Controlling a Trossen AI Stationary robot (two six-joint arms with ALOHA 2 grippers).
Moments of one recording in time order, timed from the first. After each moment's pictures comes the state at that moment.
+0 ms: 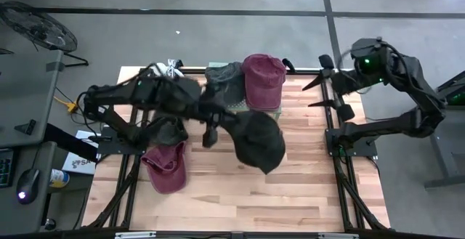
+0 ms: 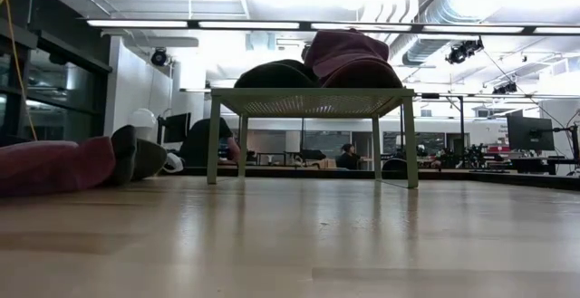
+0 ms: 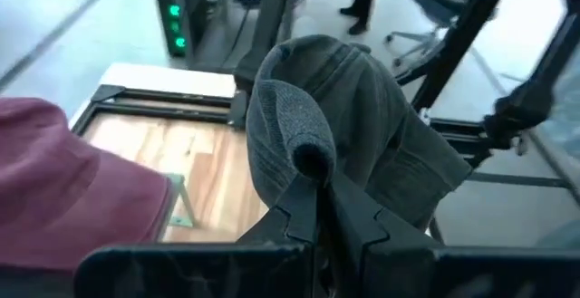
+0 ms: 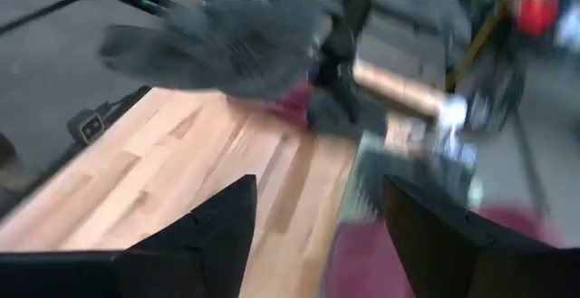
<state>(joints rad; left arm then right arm) -0.14 1.58 2.05 -0.85 -0.09 -0.18 -0.35 1.04 1.67 -1.14 -0.47 -0.54</state>
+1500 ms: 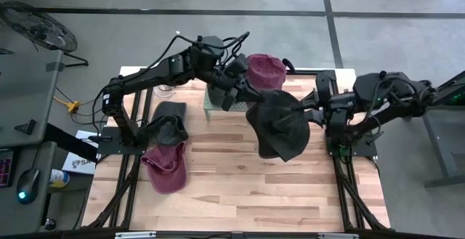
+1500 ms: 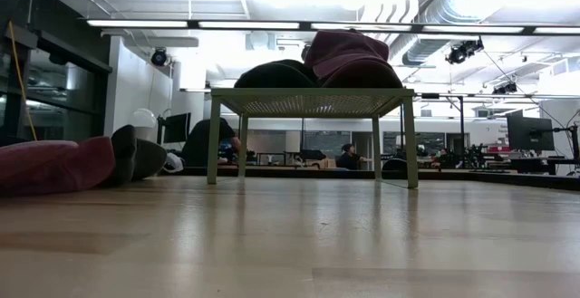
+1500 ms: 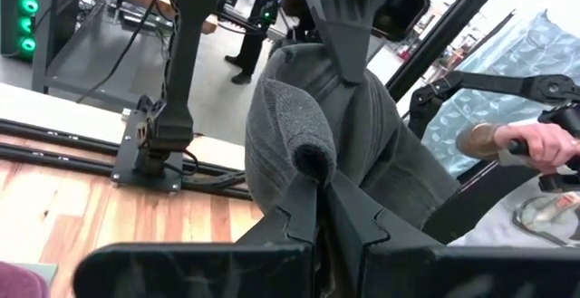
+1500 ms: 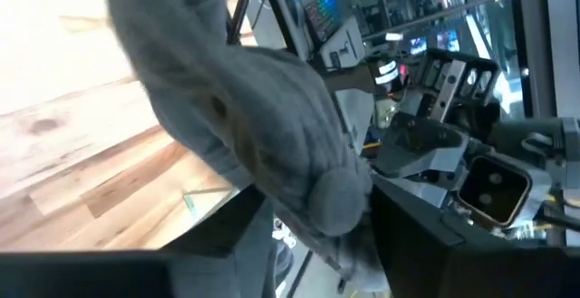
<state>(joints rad) 0.18 1.73 2.05 -0.47 0.54 -0.42 0.29 1.11 1.67 -0.91 0.22 -1.10</state>
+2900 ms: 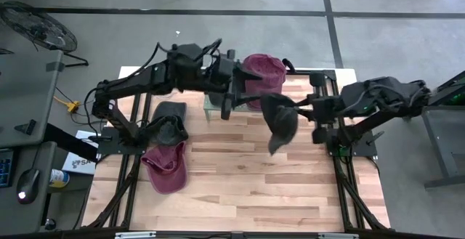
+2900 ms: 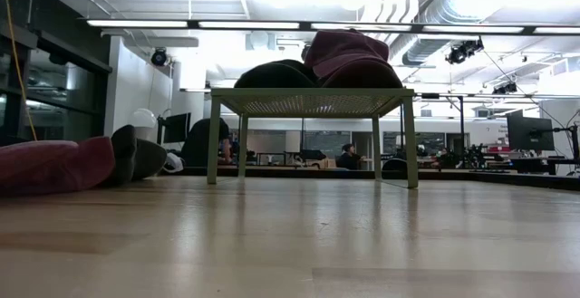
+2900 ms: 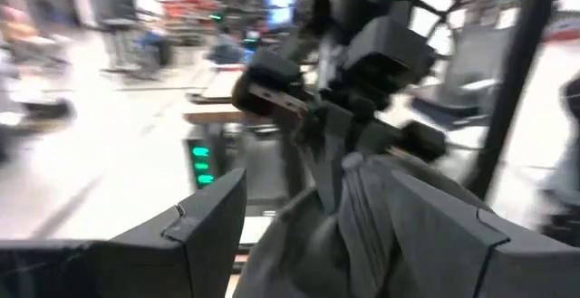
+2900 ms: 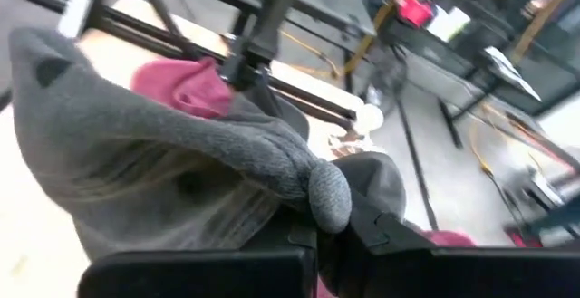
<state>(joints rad) 0.02 1.64 2.05 -0.41 0.03 0.02 0.31 1.18 1.67 -0.93 0.43 -0.27</state>
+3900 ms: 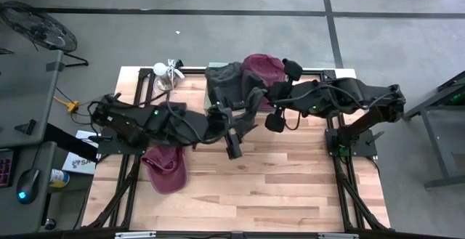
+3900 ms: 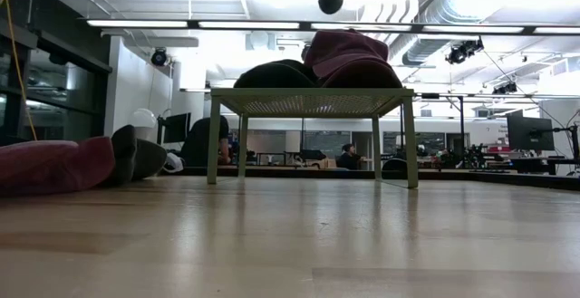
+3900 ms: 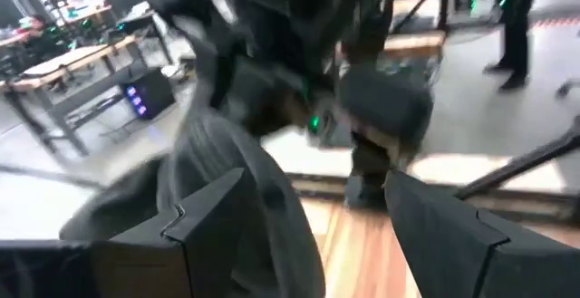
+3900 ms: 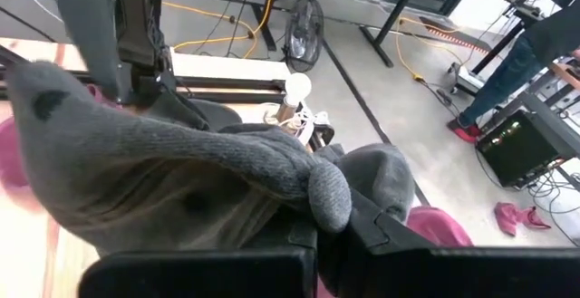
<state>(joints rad) -0.35 1.71 2.05 -0.54 -0.75 0.02 0.20 1.51 1.95 -0.96 0.64 0.00</state>
